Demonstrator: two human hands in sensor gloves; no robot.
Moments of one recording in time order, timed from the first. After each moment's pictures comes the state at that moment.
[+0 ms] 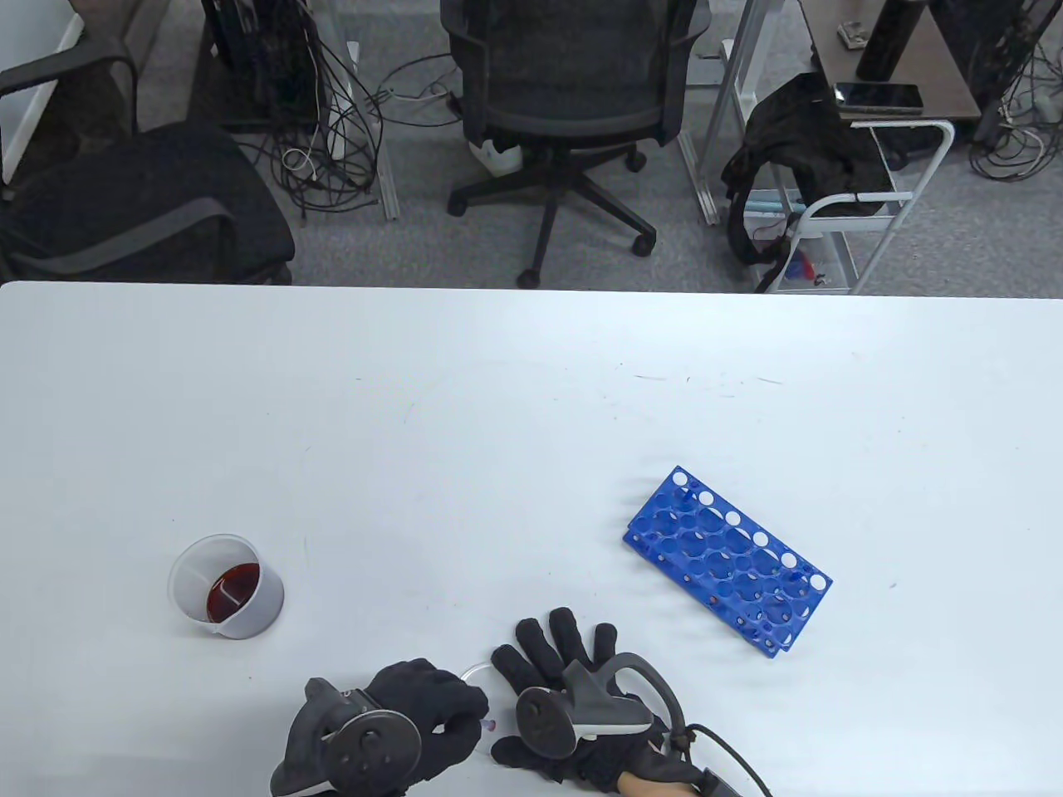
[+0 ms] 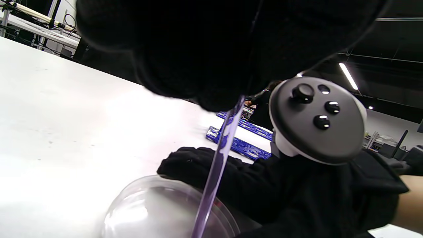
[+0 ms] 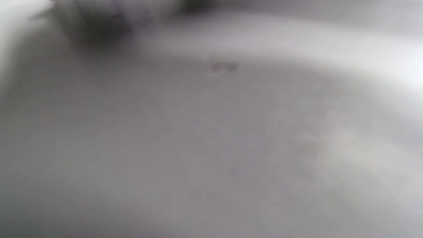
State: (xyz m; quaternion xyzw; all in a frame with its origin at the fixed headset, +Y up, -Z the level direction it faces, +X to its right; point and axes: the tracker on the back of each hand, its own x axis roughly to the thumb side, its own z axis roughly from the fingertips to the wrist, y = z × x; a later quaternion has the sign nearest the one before) left_hand -0.154 -0.696 -0.091 0.01 -0.29 0.21 0.93; right_hand 0.039 -0.813 -0.122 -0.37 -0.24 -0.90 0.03
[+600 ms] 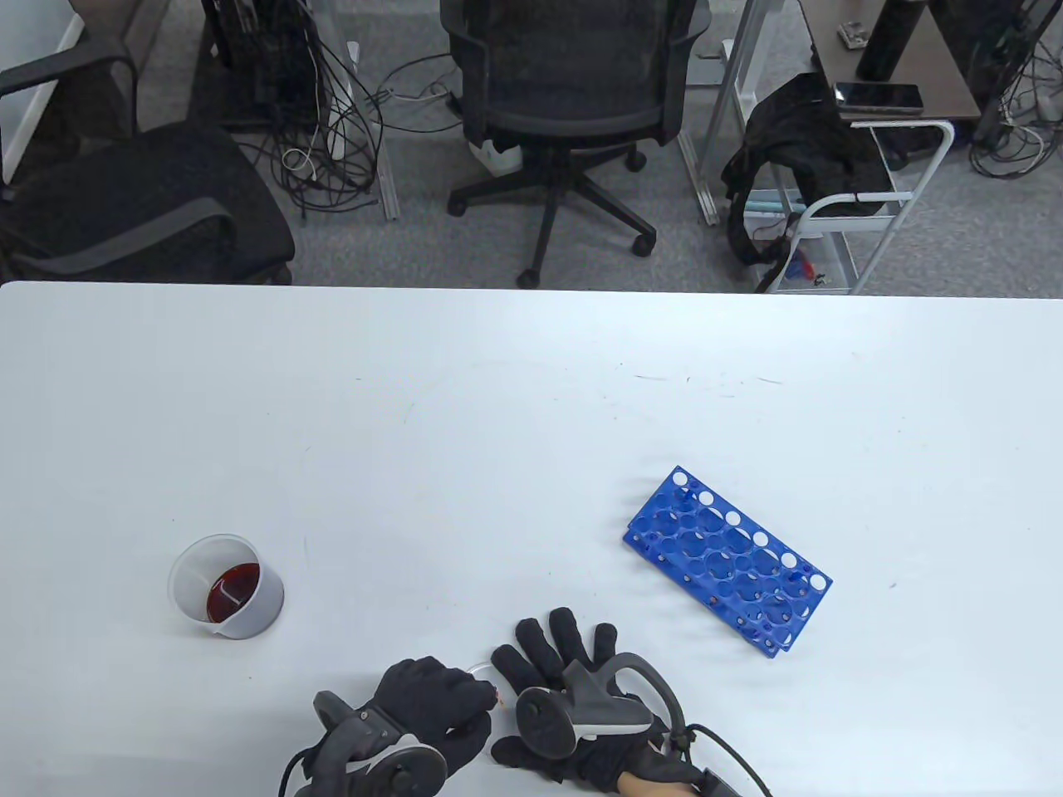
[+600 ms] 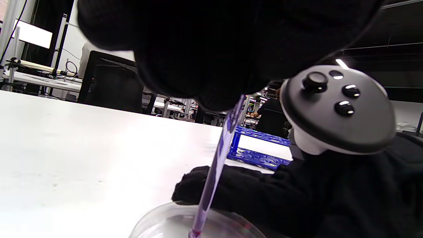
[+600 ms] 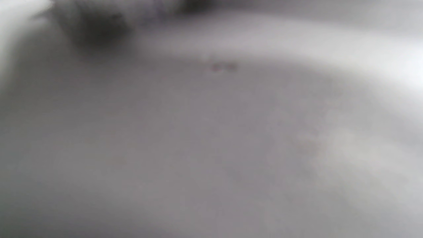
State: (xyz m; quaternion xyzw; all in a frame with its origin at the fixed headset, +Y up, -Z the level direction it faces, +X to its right) left_hand -0.142 -0.695 -0.081 0.08 -0.28 0.14 0.95; right_hand 0.039 -0.813 -0.122 -0.37 -0.24 -0.90 0.03
